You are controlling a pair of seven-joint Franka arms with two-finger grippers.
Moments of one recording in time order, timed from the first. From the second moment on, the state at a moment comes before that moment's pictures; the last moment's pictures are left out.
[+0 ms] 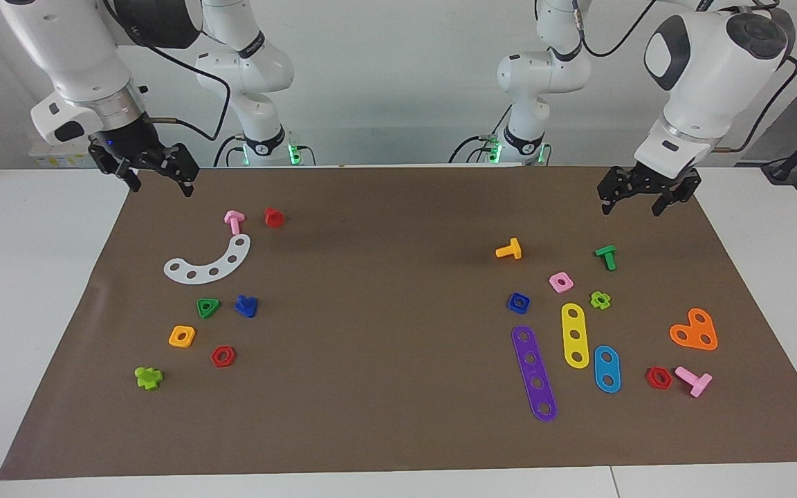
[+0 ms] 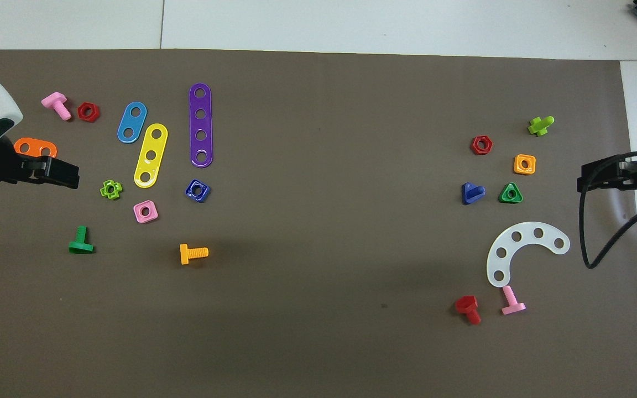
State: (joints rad) left arm -0.03 0.01 -0.04 -1.68 0.02 1.68 0.07; right arm 0.03 -0.02 -0.06 -1.62 -0.02 1.57 0.11
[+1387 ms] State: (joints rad) left arm -0.06 0.03 -0.05 -1.82 -0.05 1.90 0.07; right arm 0.06 0.13 -0.04 -1.87 0.01 2.09 0.09
